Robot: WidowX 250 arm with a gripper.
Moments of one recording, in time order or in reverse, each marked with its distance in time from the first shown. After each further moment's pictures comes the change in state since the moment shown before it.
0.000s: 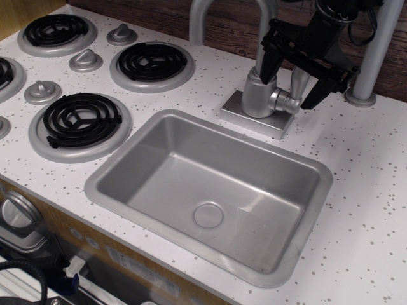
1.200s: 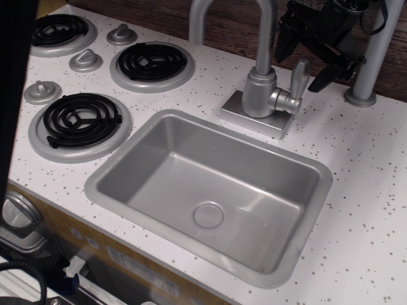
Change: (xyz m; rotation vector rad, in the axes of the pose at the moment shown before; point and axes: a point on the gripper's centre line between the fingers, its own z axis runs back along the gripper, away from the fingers) arm 0.038 -0.001 -0.001 0.043 -0.089 -0.171
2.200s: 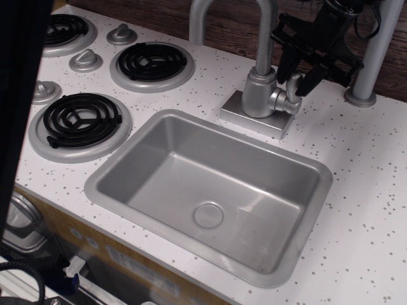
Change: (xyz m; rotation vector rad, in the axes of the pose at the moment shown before) arm -0.026 -0.008 -0.008 -0.071 0.169 0.112
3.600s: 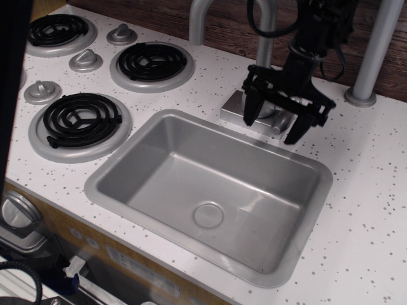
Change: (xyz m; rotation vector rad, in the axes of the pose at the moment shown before) arm -0.035 -0.003 -0.037 -0.068 0.093 0.117
